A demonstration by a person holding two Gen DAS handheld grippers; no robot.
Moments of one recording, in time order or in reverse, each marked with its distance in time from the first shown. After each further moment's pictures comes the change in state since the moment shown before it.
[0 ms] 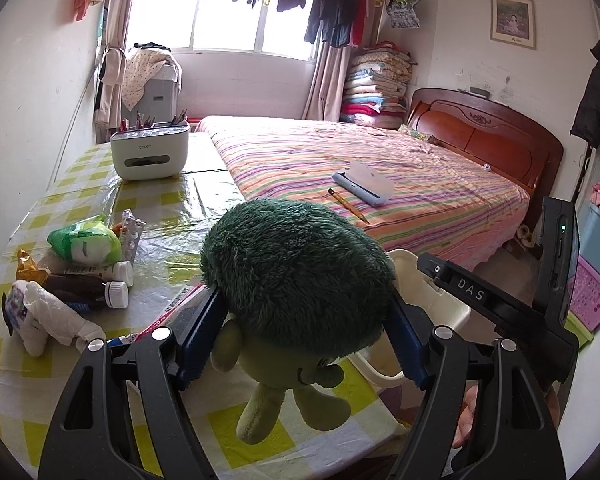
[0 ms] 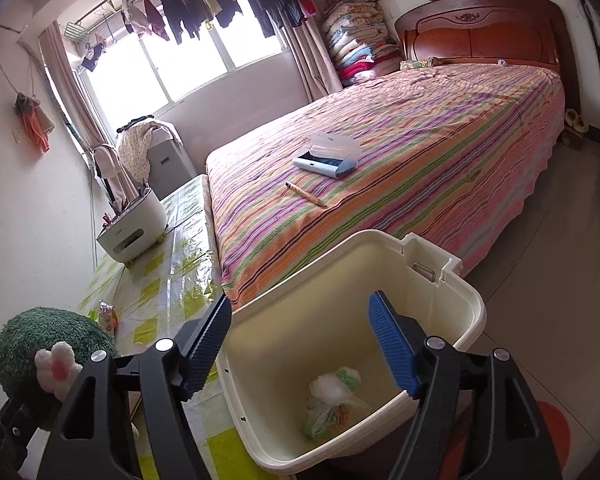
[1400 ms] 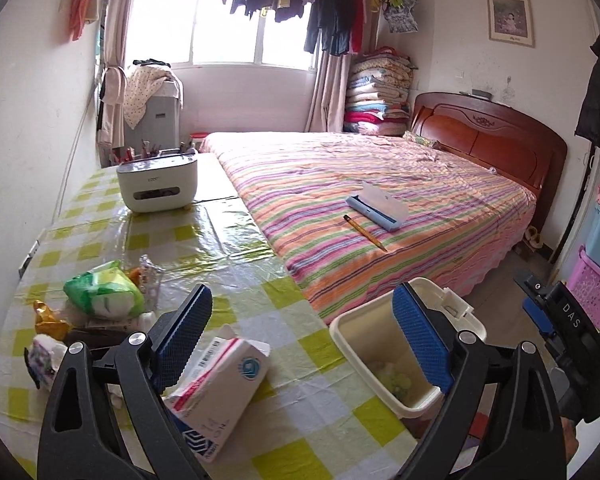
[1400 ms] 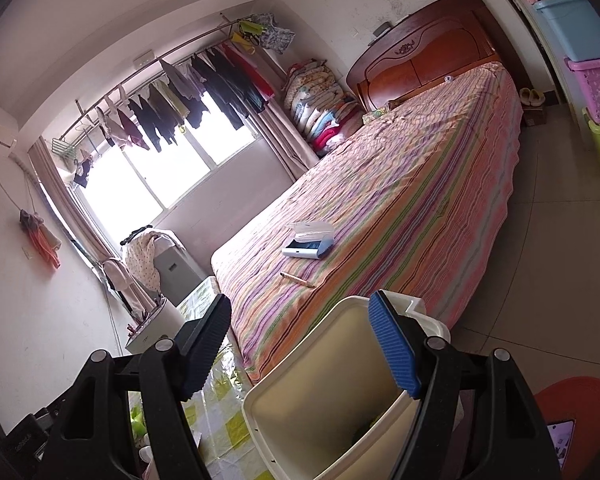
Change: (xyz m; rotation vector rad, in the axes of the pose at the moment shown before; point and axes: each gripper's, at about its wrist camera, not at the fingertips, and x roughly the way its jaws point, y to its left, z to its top) left arm -0.009 0.033 0.041 0.042 -0.053 0.061; right arm -0.059 -0.032 0.002 0.234 -0.285 0.060
